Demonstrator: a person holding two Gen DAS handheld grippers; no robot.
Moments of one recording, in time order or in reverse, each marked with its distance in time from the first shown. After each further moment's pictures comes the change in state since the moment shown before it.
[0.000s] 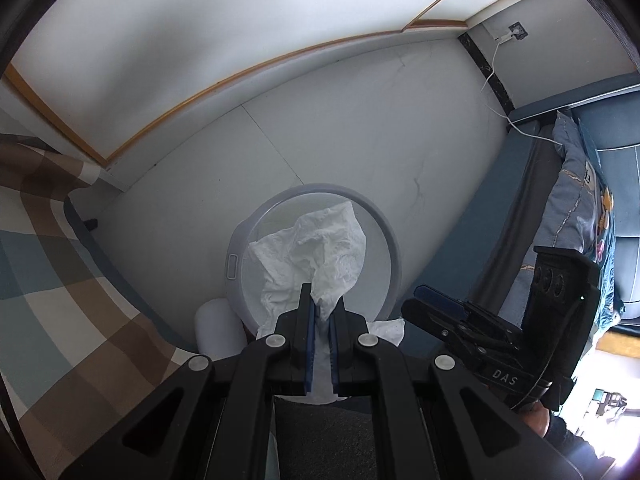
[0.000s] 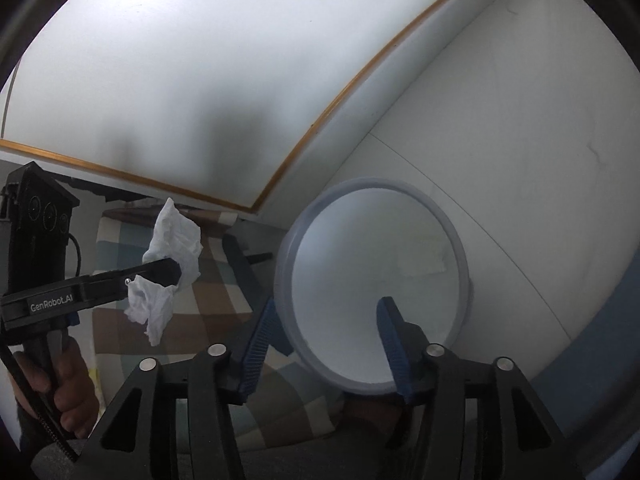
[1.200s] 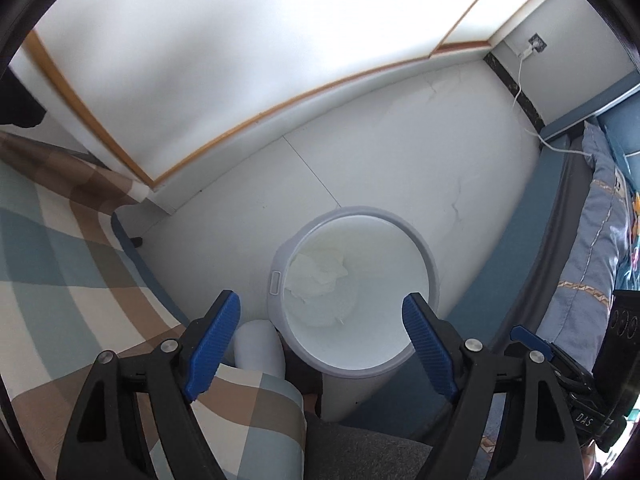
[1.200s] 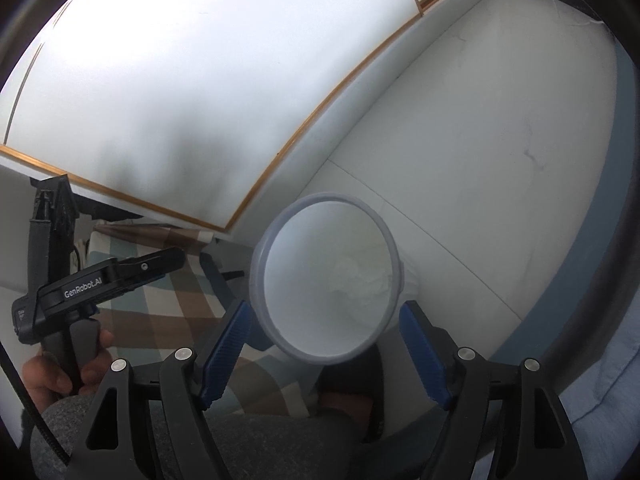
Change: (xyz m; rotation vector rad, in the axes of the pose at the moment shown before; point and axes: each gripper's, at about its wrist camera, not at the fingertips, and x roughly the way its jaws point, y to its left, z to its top) left arm -0.035 -0.007 -0.023 -0.010 -0.179 0.175; right arm -0.062 0.002 -0.023 0.029 -0.112 -0.129
